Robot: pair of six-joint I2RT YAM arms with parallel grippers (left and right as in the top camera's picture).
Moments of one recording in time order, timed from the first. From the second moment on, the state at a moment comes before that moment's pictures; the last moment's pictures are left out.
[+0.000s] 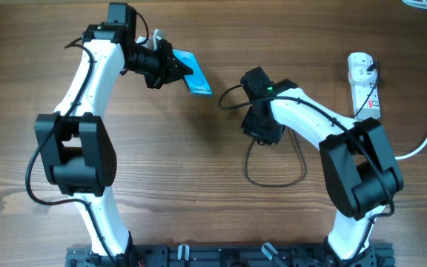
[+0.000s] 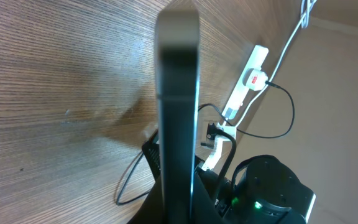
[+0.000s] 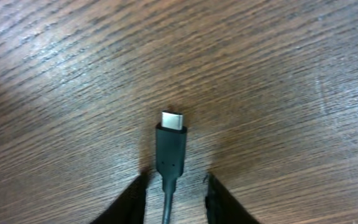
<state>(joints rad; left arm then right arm) -0.07 2.09 1.77 -1.02 0.86 -0.54 0.46 1.98 1.27 -0.82 -0.04 0.91</state>
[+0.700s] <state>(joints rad) -0.07 2.09 1.77 -1.03 0.86 -0.54 0.46 1.98 1.27 -0.82 -0.05 0.92</state>
